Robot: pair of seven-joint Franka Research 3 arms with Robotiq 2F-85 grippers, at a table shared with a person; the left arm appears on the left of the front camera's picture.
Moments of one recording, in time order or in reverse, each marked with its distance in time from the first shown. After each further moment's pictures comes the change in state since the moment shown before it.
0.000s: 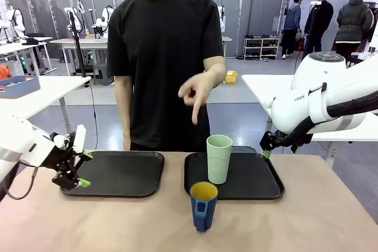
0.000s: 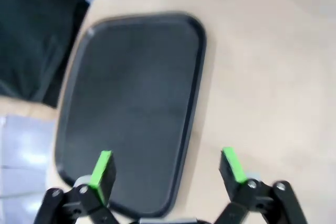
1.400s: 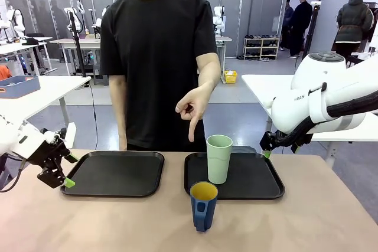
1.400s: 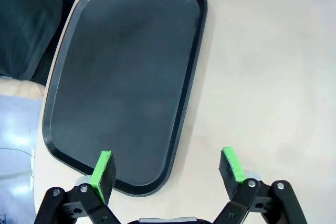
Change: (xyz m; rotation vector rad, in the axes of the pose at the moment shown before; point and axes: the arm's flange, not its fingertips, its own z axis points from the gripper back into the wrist) left arm -0.017 0.014 0.012 -0.062 0.071 0.058; right arm 0.000 0.000 0.000 0.000 0.000 0.000
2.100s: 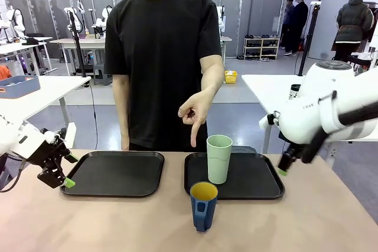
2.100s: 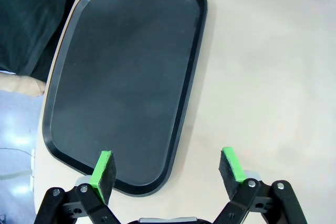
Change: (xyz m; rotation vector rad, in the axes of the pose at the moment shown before) left arm 0.000 0.000 0.000 0.000 0.000 0.000; right arm -0.036 -0.018 -0.008 -0.033 0.103 0.687
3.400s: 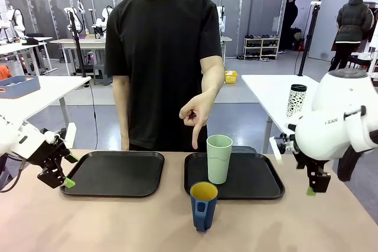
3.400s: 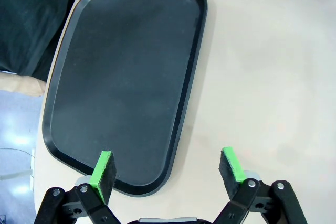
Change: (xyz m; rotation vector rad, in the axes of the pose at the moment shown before) left arm 0.000 0.000 0.000 0.000 0.000 0.000; right arm -0.037 0.027 -0.011 0.077 0.025 0.664
